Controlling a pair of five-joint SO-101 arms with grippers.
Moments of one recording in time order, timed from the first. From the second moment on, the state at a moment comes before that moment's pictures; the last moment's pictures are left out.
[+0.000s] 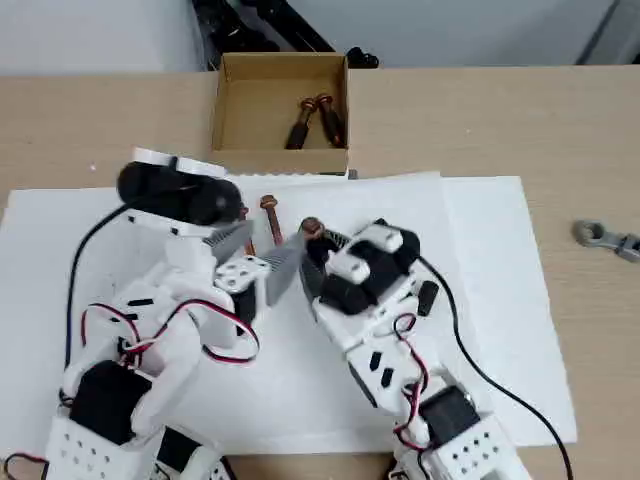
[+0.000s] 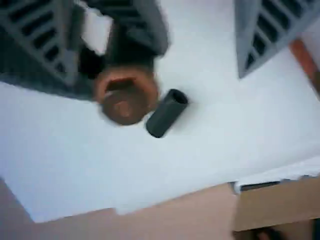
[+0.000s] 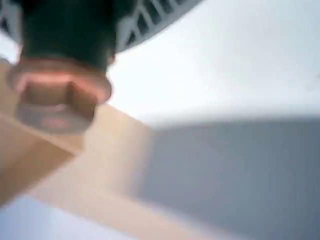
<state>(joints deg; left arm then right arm) 20.1 -63.4 38.0 66.9 16.6 -34.8 -79.6 78.1 19.5 -1.5</state>
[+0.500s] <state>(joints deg) -14.3 -63.5 50.4 65.1 2.8 -24.7 -24.9 45.8 17.8 -1.5</state>
